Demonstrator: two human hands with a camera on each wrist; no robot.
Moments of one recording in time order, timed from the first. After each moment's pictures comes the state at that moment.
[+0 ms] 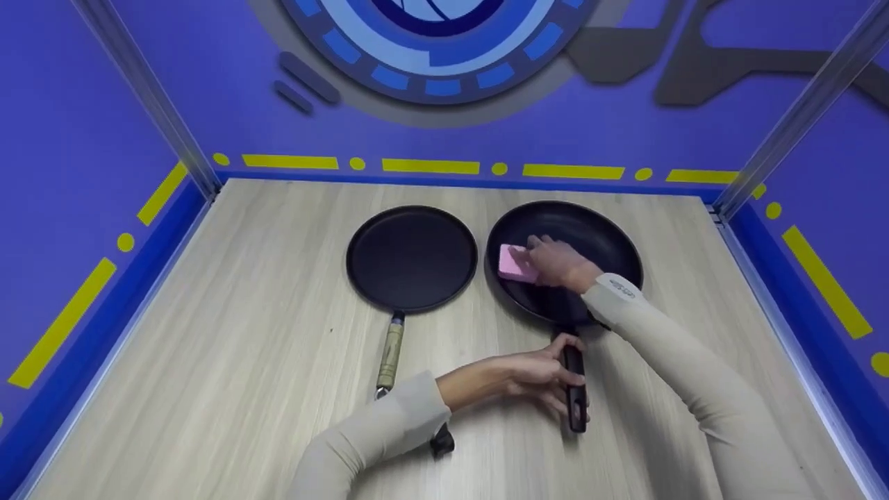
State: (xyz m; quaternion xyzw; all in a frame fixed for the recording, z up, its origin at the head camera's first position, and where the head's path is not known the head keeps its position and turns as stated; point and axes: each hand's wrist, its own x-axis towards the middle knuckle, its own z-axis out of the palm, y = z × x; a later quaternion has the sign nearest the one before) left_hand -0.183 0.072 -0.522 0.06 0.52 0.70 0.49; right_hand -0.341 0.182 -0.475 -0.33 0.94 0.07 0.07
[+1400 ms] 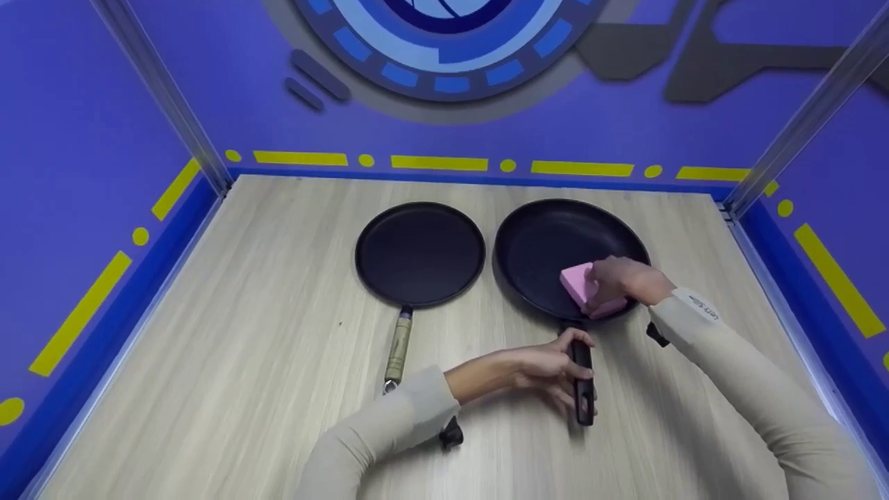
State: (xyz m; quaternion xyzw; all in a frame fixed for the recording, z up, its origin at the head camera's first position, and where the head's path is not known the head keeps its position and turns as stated) left_hand -0.183 0.072 -0.518 0.05 0.52 0.70 0.49; right_hand -0.303 0.251 -0.445 -0.20 0.95 0.02 0.24
